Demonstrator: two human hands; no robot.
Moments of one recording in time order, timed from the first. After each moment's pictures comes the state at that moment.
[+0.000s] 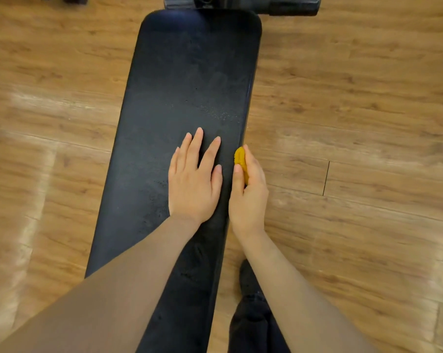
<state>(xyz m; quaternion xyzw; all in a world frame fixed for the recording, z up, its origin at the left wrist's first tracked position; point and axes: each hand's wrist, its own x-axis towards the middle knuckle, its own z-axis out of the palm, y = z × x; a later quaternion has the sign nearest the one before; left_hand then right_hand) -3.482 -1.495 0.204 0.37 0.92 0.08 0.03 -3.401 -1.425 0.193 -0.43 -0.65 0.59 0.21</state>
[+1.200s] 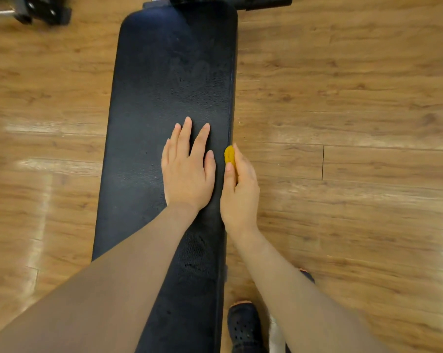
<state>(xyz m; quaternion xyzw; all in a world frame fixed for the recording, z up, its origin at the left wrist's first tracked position) -3.483 -1.495 0.197 0.38 0.92 0.10 0.01 -3.391 -1.453 0.189 -0.46 -0.62 0.59 0.23</state>
